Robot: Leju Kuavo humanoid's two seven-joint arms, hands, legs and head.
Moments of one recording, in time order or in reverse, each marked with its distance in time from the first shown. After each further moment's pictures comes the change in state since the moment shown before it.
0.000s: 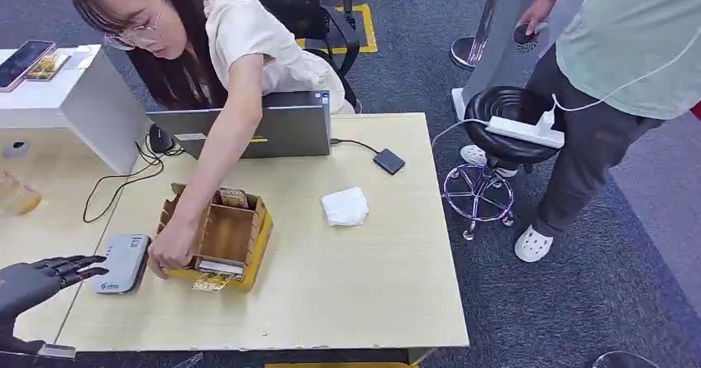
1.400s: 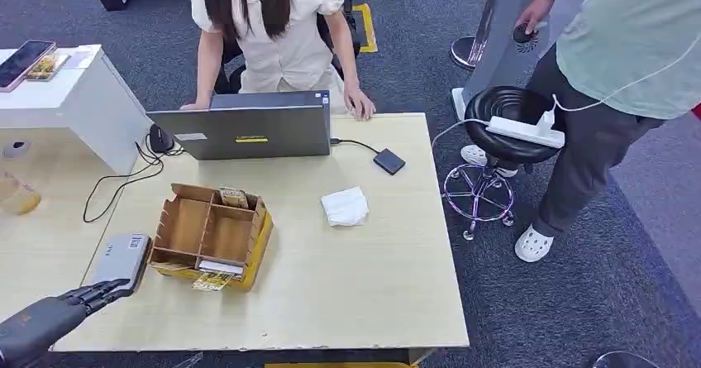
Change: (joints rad) left arm 0.130 -0.134 -0.056 -0.049 0.037 0.213 0.074; right arm -0.009 0.000 0.000 0.000 0.005 0.000 0.003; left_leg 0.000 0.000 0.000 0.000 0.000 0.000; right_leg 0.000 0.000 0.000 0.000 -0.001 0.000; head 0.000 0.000
